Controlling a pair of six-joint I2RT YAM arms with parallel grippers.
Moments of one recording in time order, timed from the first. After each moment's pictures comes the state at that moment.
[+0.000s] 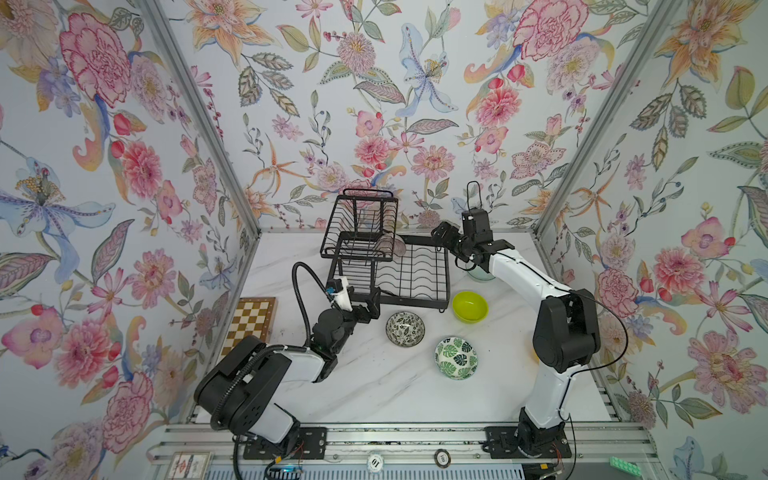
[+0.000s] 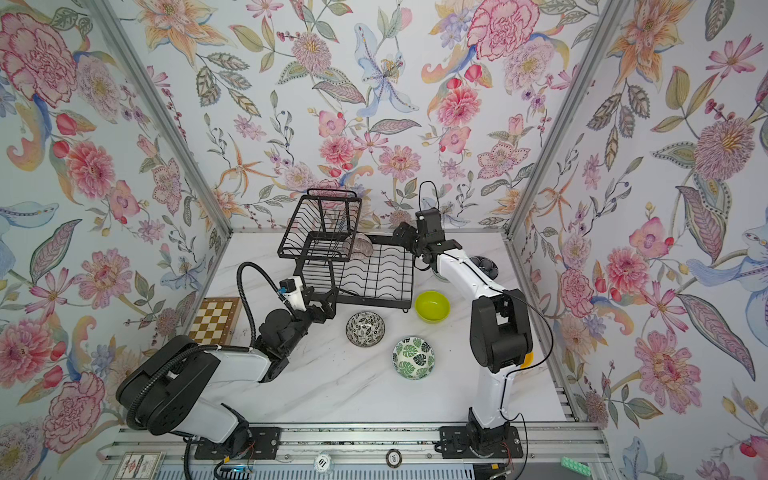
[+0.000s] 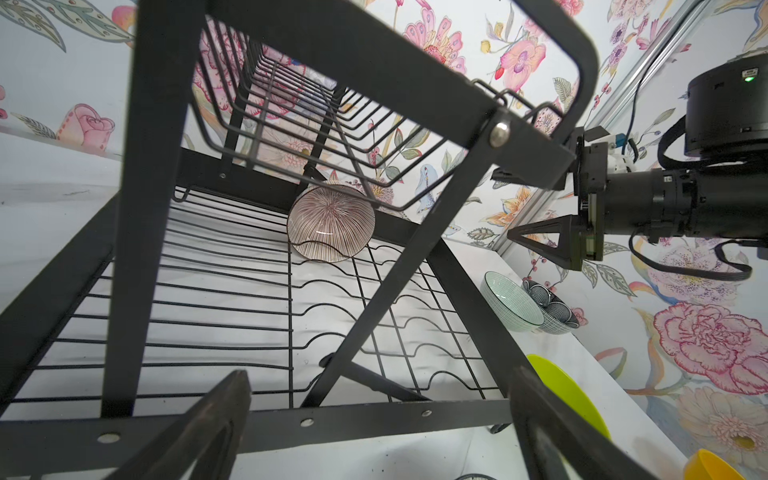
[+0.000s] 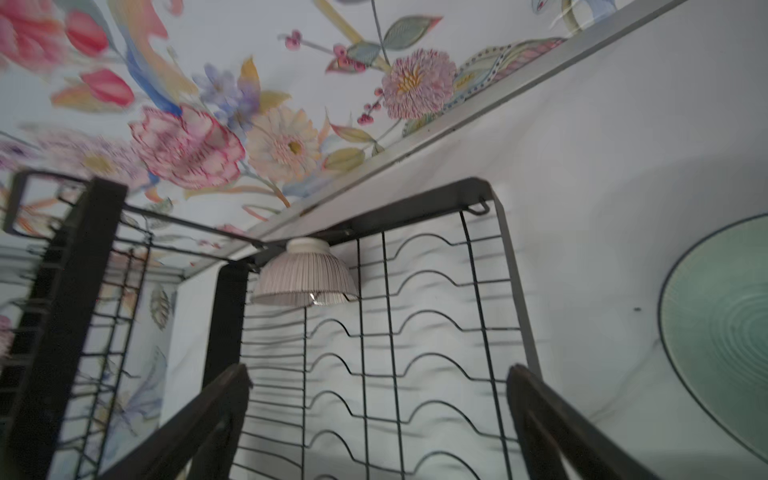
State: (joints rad) left arm -0.56 1.53 0.37 1.12 -0.13 -0.47; right arm 0.35 1.91 1.59 -0.35 -0.05 0.67
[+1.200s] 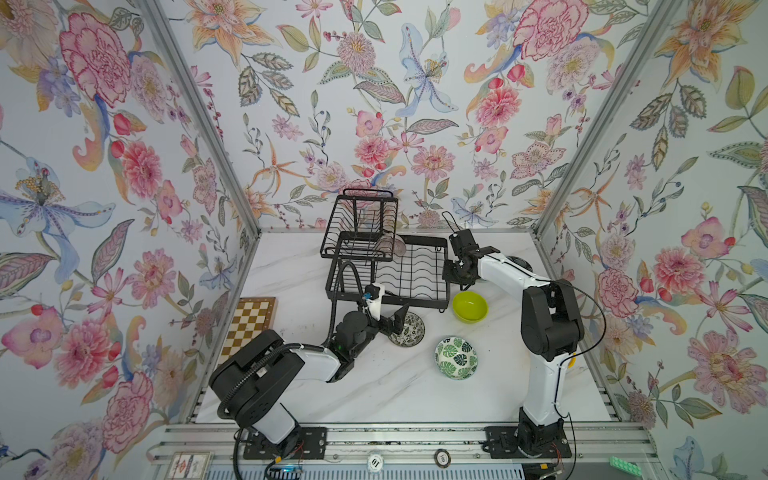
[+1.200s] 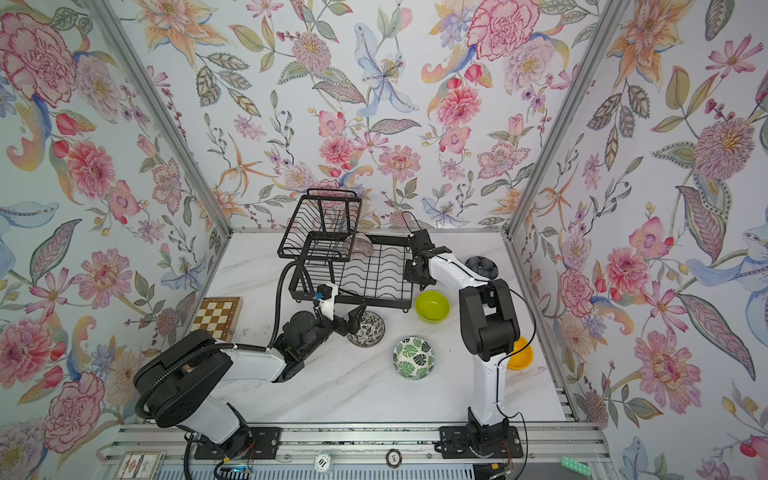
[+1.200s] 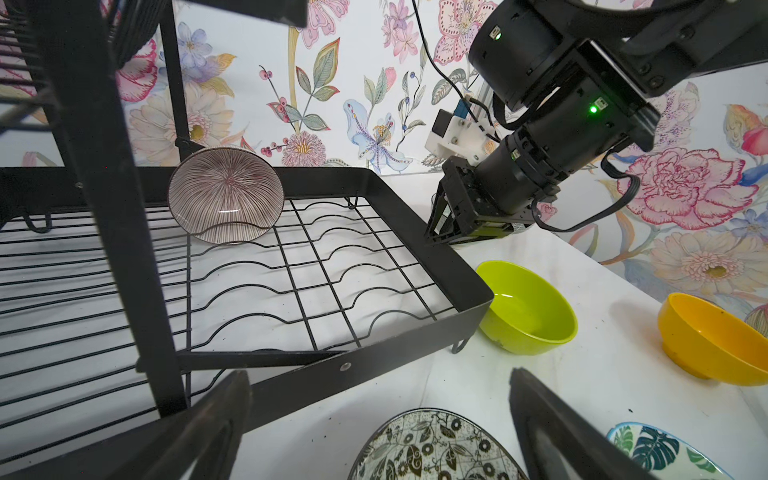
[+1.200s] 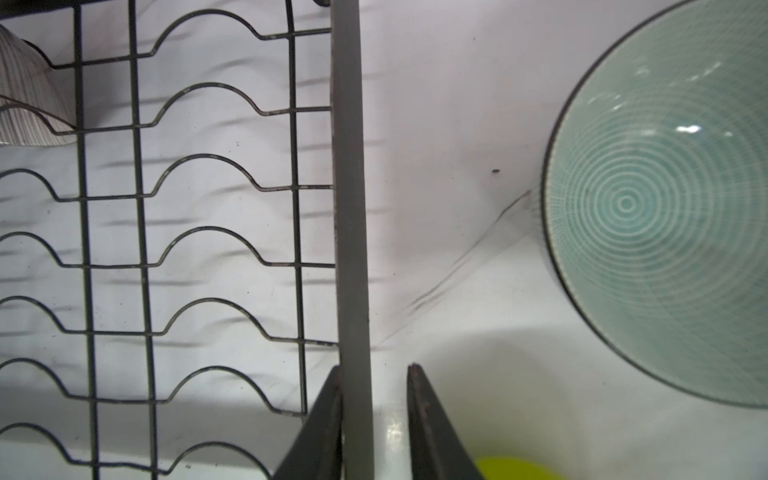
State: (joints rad) left arm -0.75 1.59 0.47 1.00 -0.11 -0.23; right arm 0.34 2.03 1.57 -0.62 0.06 0.43
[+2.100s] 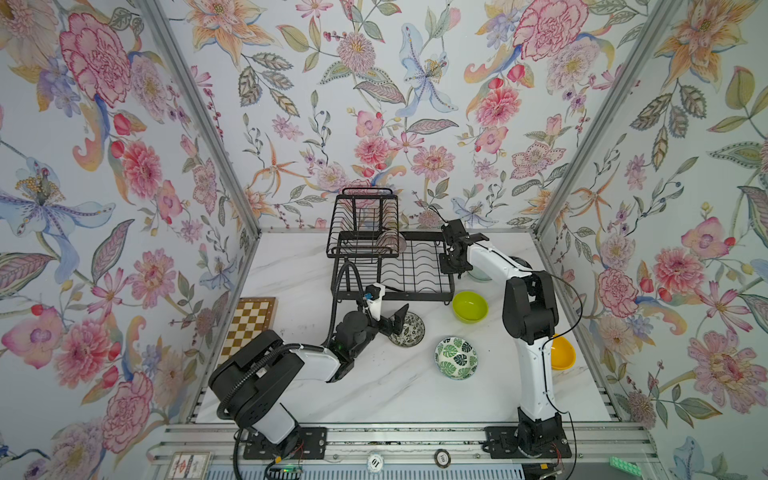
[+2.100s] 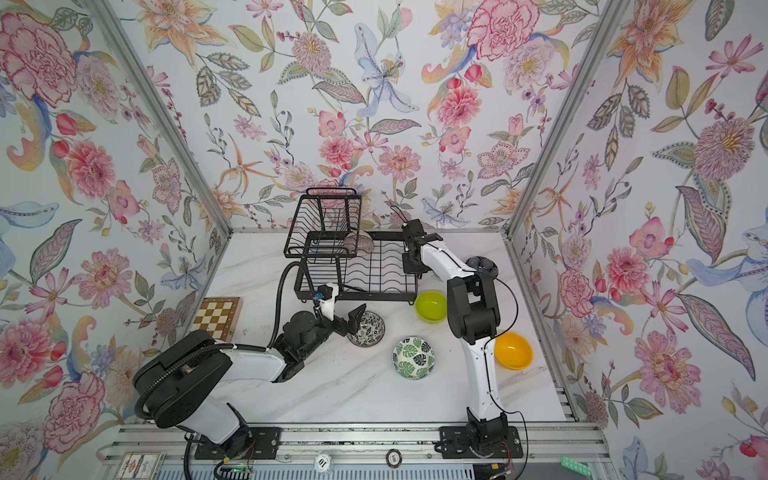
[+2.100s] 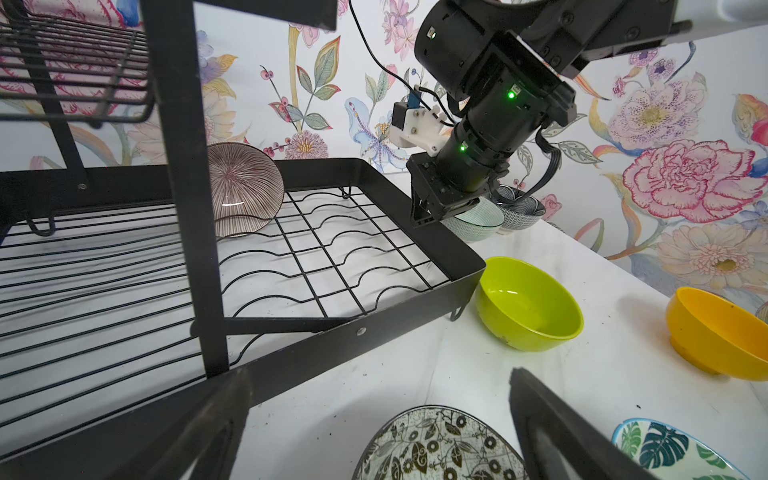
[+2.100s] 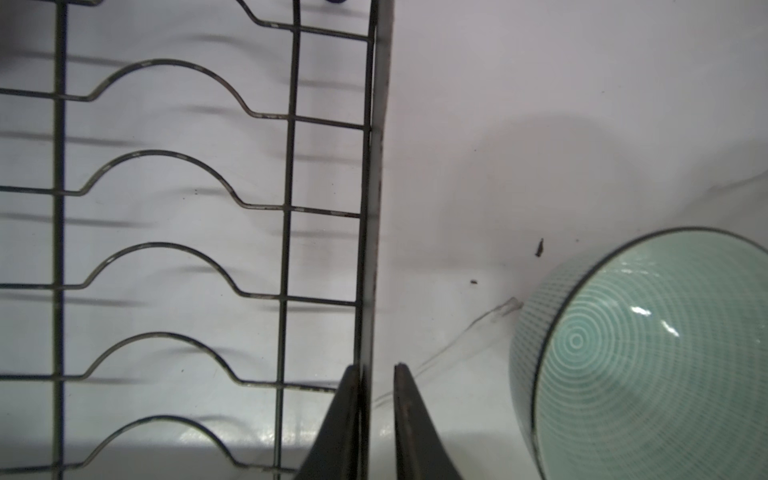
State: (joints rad) left arm -0.75 1.59 0.47 1.00 -0.12 -0.21; right arm 0.34 2.26 1.90 -0.79 0.18 0.20
